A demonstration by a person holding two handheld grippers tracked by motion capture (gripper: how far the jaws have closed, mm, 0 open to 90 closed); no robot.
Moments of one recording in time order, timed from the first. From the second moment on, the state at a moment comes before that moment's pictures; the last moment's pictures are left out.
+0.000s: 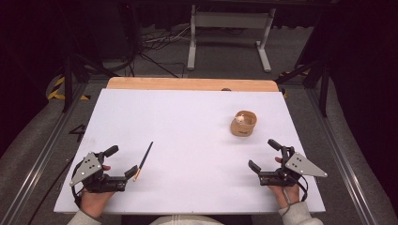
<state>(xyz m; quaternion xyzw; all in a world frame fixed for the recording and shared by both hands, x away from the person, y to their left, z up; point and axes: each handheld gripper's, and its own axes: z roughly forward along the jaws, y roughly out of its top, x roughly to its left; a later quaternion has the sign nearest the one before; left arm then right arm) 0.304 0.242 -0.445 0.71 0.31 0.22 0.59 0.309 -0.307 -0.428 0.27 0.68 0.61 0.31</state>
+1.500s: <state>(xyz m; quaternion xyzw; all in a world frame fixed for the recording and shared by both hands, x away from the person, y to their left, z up) 0.321 0.224 -0.408 0.71 0.28 0.21 0.61 0.308 -0.305 -0.427 0.26 0.68 0.62 0.30</state>
